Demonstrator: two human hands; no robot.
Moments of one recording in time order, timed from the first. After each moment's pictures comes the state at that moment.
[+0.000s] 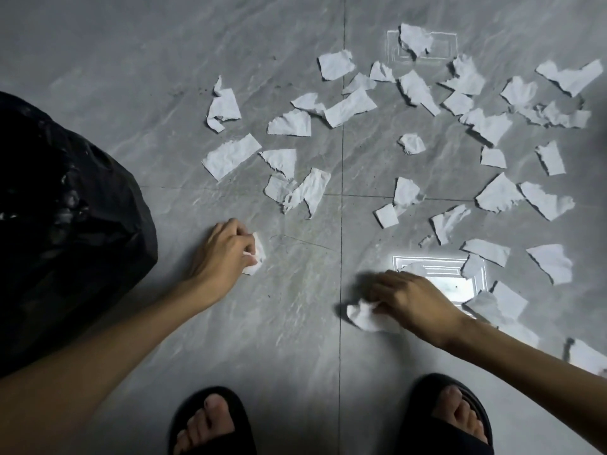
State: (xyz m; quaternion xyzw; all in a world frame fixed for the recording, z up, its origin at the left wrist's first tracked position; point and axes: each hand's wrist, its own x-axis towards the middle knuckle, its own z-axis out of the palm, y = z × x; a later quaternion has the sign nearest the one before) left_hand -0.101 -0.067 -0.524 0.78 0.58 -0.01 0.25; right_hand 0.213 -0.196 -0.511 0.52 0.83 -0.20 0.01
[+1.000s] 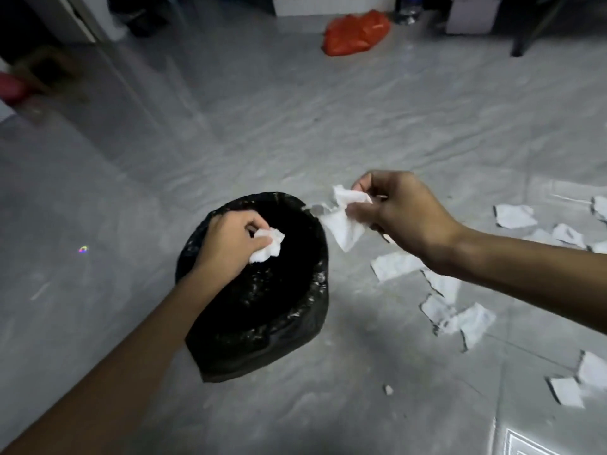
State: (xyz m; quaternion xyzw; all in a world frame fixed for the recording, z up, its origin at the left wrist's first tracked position) left_hand -0.284 -0.019 -0.312 0.55 0.77 0.25 0.19; right_hand -0.050 0.039 -0.290 0.45 0.65 -0.51 -0.34
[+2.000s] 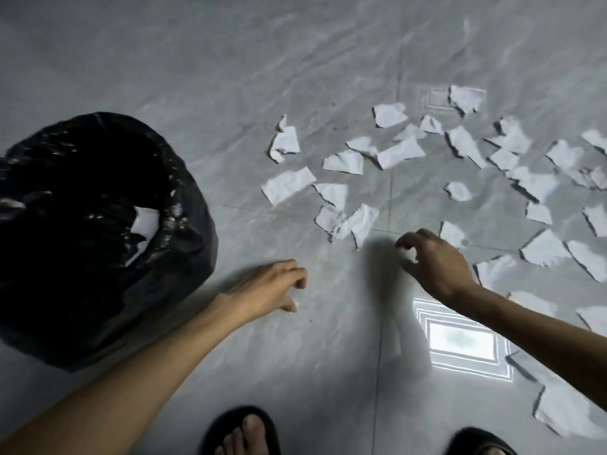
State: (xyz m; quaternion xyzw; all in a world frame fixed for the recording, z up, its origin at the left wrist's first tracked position) left_hand -0.128 -0.067 -0.511 0.84 0.42 -0.09 0.33; right_hand 0.186 -0.088 -0.500 0.70 0.68 -0.21 -0.05
